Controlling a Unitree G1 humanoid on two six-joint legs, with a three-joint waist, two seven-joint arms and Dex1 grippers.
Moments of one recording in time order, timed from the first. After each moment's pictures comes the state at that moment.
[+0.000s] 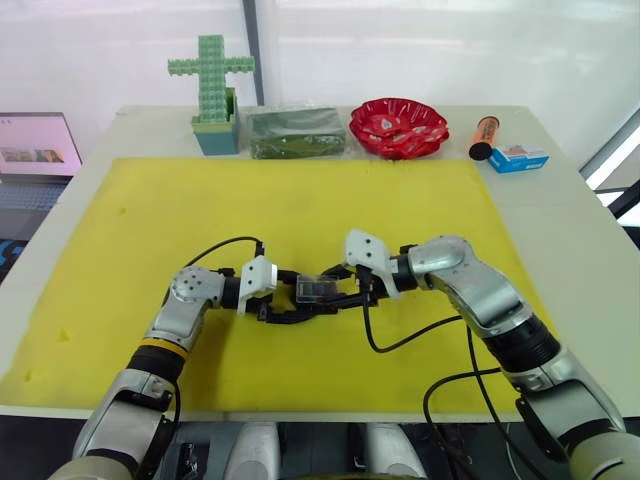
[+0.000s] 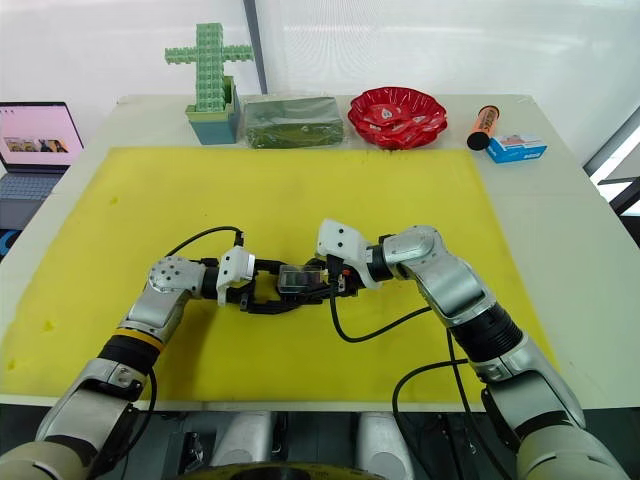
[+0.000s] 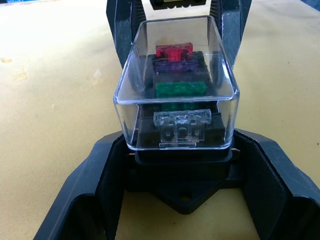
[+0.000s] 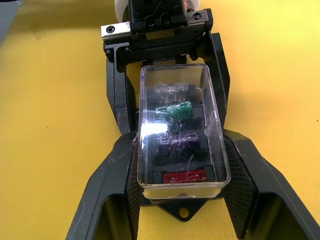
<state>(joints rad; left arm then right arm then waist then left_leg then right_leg) -0.48 0.43 -0.22 0.46 -0.23 -0.27 -1.34 -0.62 -0.56 0.41 -0.11 0.21 0.58 1.11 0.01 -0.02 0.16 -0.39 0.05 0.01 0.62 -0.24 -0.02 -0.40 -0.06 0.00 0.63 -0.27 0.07</state>
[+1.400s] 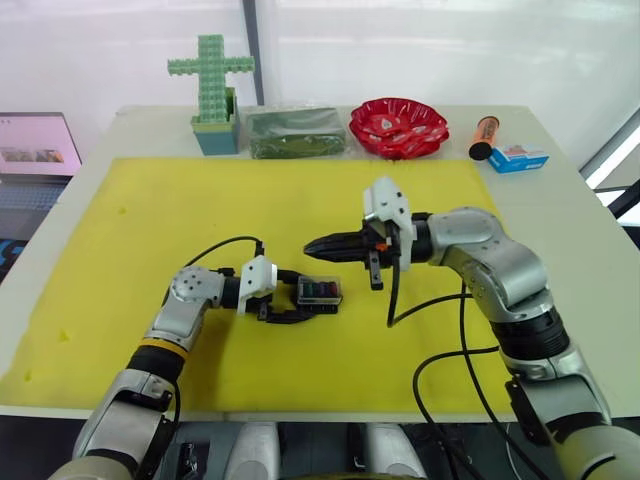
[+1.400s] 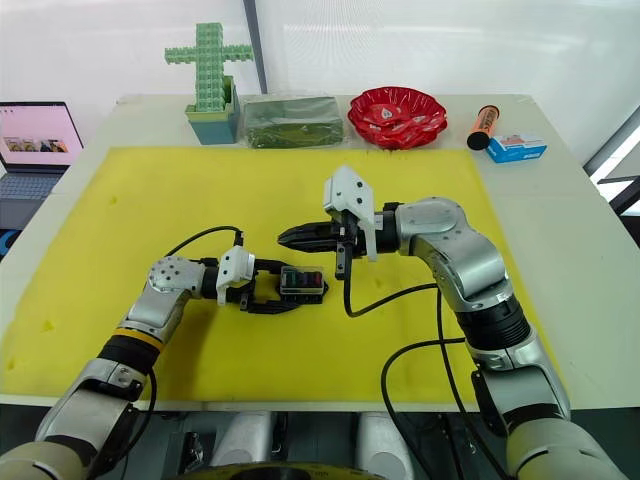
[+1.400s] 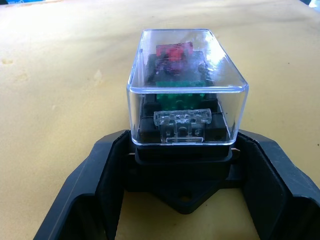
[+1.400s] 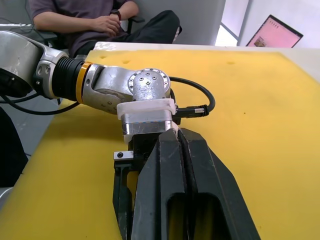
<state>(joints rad) -0.48 0.43 -0.22 0.46 -0.23 -0.27 -1.34 -0.65 -0.49 0.23 -0.20 0.42 0.55 1.09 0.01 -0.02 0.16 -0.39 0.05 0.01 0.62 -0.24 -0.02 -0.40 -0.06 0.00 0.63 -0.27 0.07</state>
